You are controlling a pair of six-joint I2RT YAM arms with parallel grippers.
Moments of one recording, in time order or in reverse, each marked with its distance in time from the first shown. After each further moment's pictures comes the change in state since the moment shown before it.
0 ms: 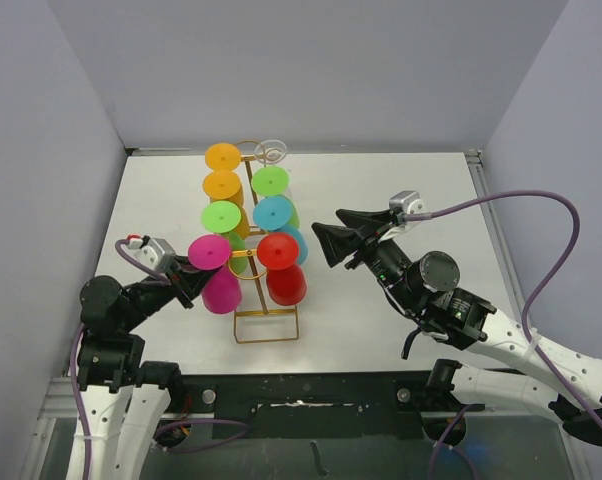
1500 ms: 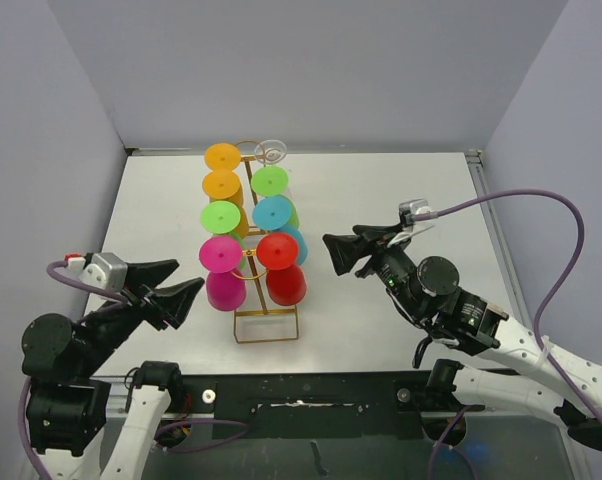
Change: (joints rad) left arm 0.000 -0.052 0.377 -0.380 -0.131 -0.096; right arm 0.000 -0.065 -0.019 -0.200 0.098 0.159
